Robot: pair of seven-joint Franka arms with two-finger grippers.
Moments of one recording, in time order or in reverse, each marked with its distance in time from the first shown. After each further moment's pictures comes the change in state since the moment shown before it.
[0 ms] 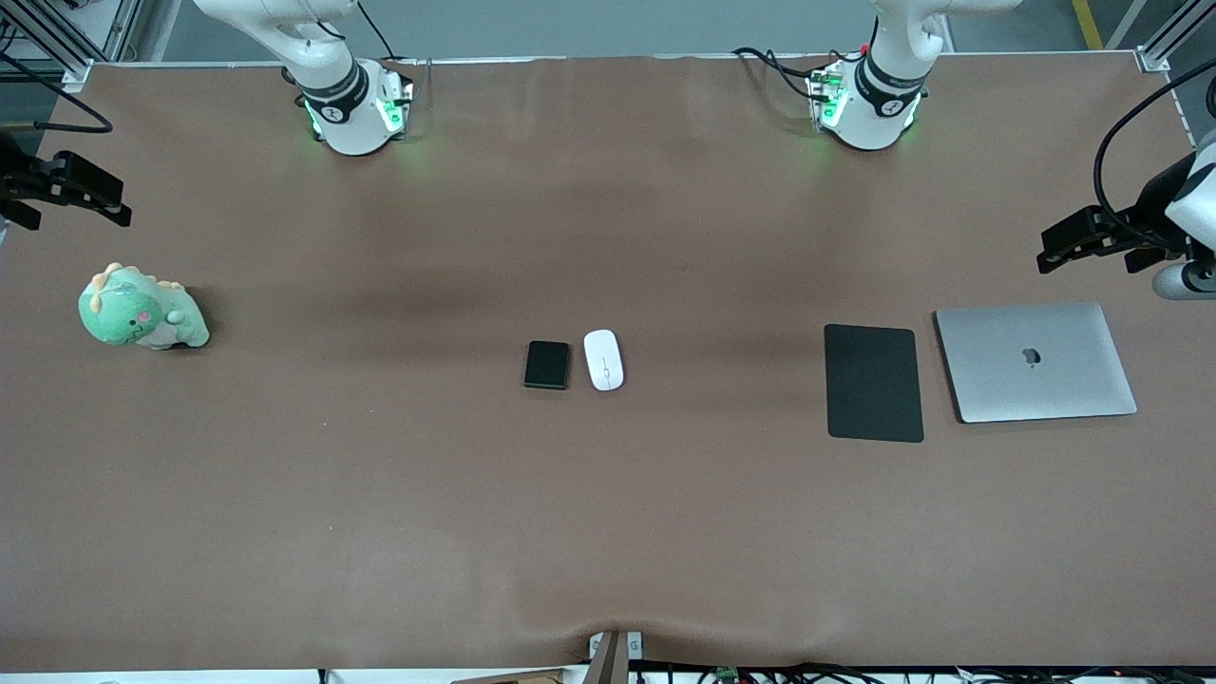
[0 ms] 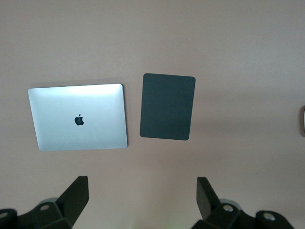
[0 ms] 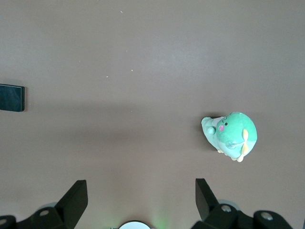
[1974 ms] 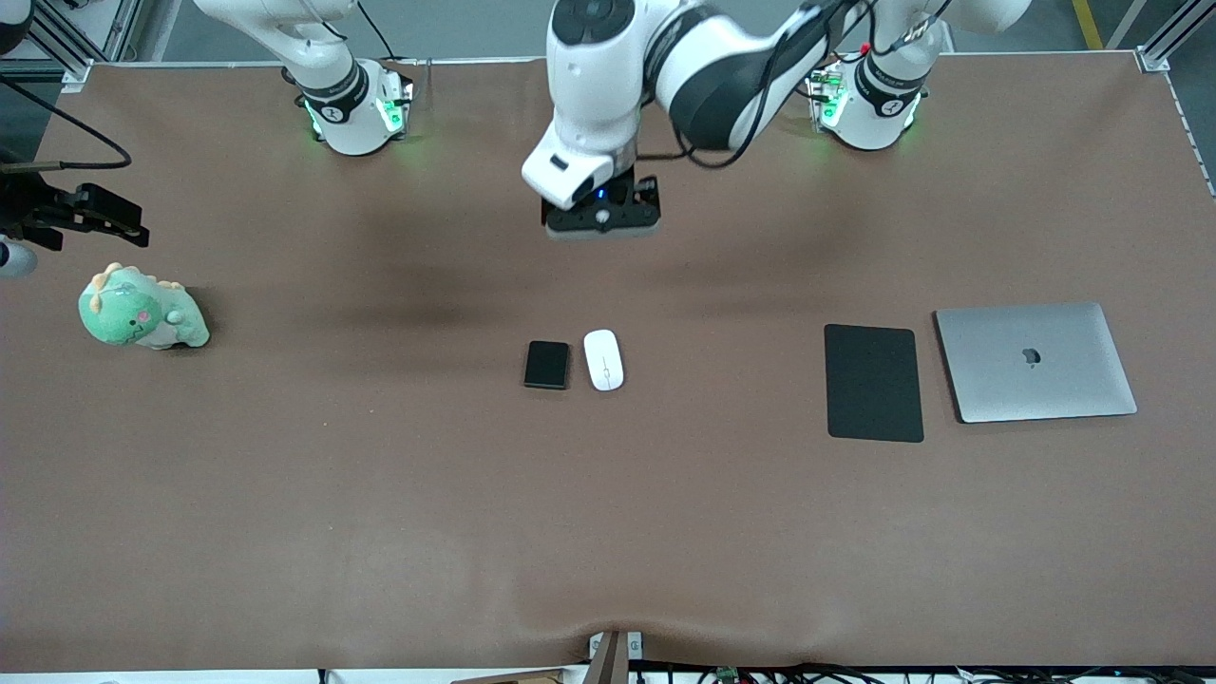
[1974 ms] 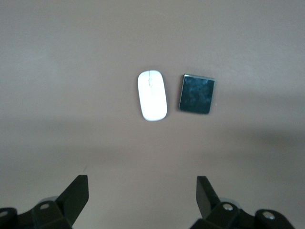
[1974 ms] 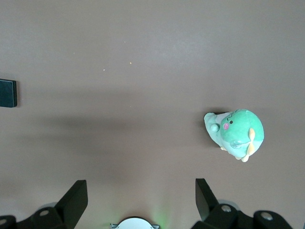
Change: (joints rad) left arm -0.551 0.399 -0.378 0.045 0.191 0.412 -1.011; right arm -0.002 0.064 -0.001 0.000 0.000 -0.001 0.000
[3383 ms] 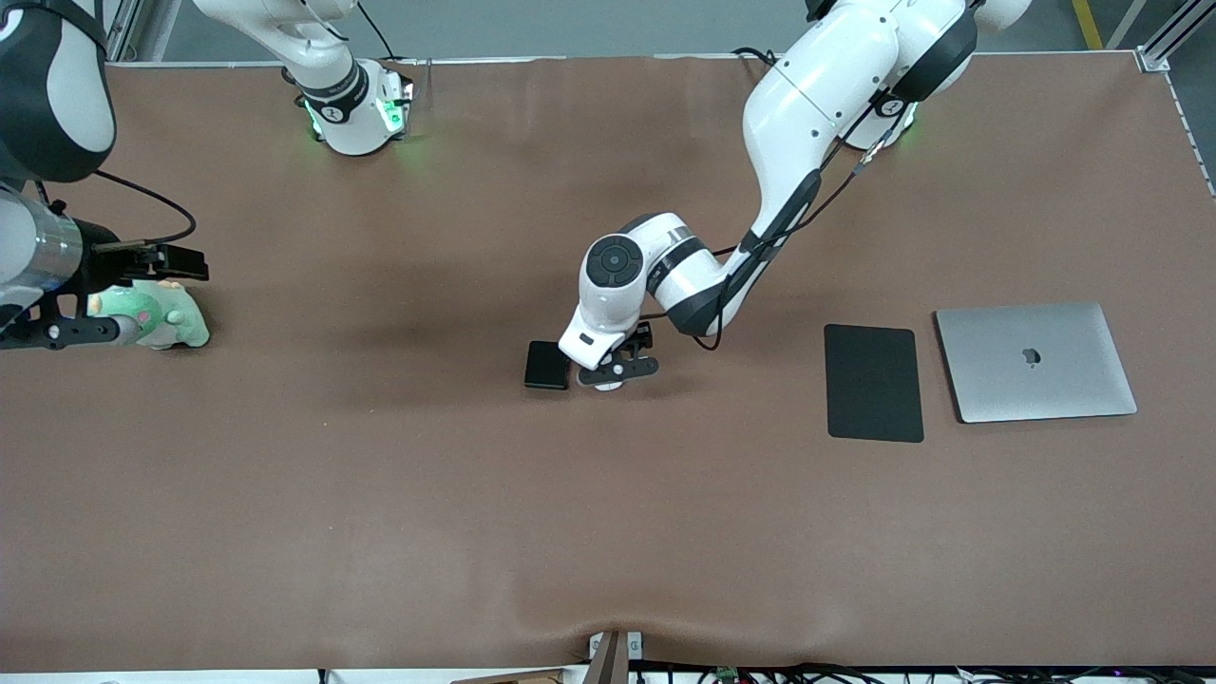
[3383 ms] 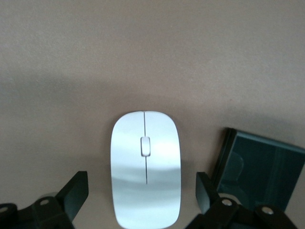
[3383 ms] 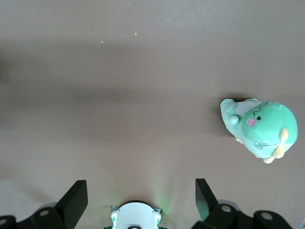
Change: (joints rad) left arm 0.039 0.419 0.057 0.007 0.080 0.430 -0.084; right arm 0.020 0.157 0.009 -0.003 0.009 -0.030 -0.001
